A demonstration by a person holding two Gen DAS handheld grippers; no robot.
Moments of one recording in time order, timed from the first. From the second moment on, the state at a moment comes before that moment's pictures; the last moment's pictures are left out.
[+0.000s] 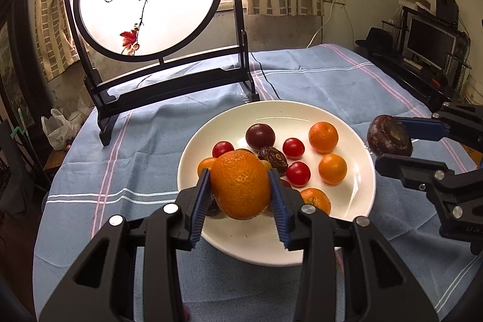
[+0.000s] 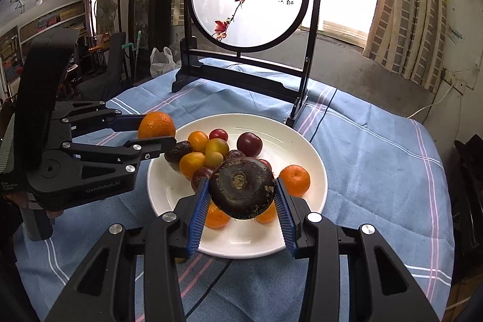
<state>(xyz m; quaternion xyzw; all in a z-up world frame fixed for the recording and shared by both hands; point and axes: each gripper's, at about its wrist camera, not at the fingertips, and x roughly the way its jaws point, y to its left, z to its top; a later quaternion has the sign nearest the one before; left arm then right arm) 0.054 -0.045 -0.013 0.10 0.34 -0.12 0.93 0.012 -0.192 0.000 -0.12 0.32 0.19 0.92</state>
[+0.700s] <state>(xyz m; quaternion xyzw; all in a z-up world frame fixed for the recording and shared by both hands) 0.070 -0.048 -0.013 0.10 0.34 -0.11 0.93 0.029 -0.201 0.001 -0.11 0.33 0.18 0.92</state>
